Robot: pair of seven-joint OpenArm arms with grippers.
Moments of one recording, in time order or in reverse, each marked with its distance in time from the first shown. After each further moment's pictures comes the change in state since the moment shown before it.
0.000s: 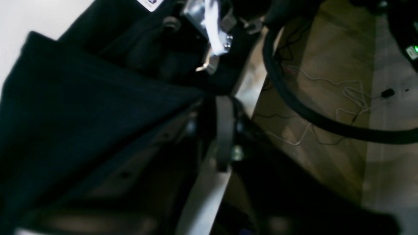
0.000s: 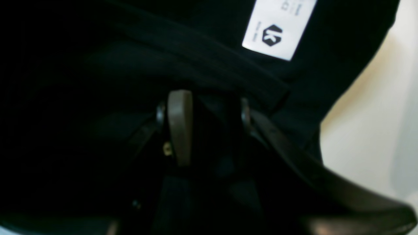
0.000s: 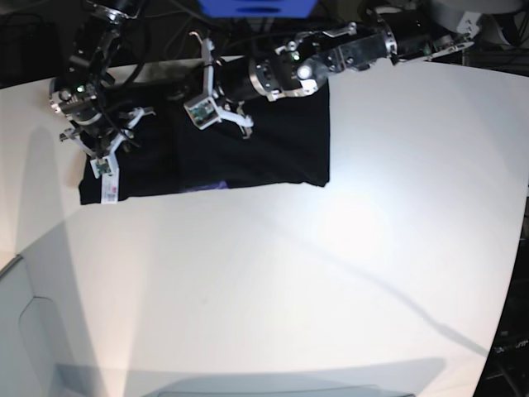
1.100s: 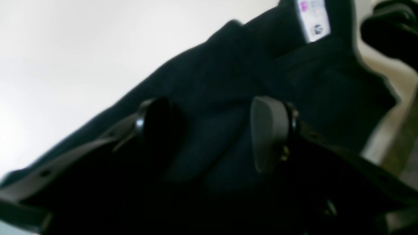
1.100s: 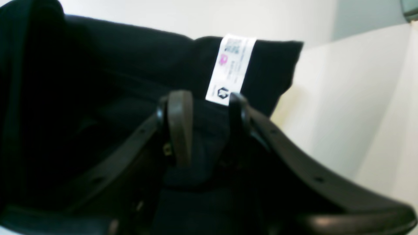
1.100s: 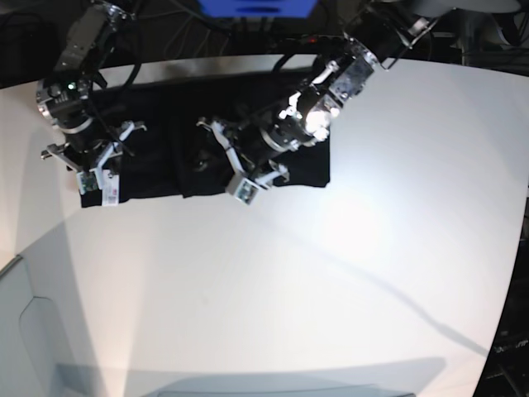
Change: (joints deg) left arm 3.9 9.4 -25.4 -13.5 -0.3 -0.4 0.2; right arm 0.1 -0.2 0.3 12.5 0.5 0.0 -0.5
